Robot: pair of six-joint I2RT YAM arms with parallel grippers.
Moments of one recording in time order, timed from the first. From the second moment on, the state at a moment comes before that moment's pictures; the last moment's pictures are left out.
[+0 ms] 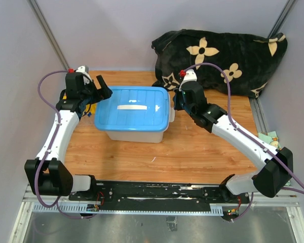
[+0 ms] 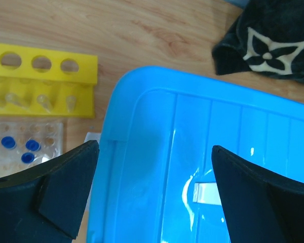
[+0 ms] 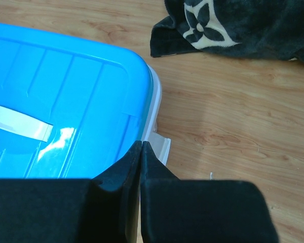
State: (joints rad) left arm -0.02 1.31 1.18 -0.39 0.14 -0.38; right arm 0.68 1.37 1.24 -0.30 0.30 0.31
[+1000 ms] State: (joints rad) left arm -0.02 1.16 1.06 -0.52 -0.19 -0.32; right arm 0.68 1.37 1.17 -0.30 0.26 0.31
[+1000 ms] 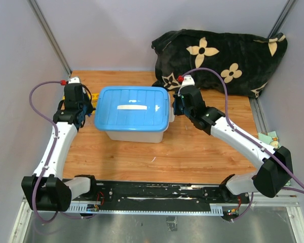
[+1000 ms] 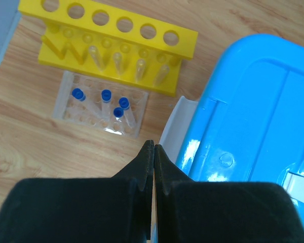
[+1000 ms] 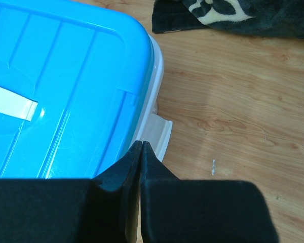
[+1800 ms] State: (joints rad) left arm -0.02 1.19 0.99 -0.51 -0.15 -0.32; right arm 0.68 1.37 1.09 -0.10 0.02 0.33
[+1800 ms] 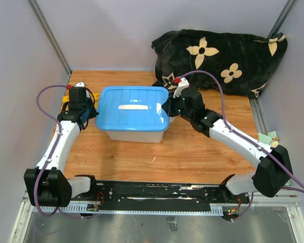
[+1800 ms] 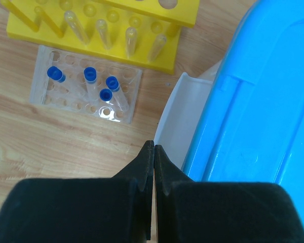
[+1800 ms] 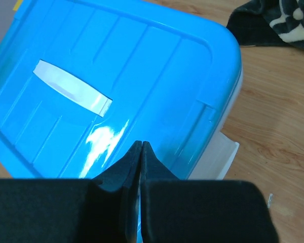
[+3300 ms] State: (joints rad) left arm -0.02 1.21 1.00 -0.39 -0.25 -0.34; right arm 0.47 1.50 1.14 0.19 -0.23 0.51
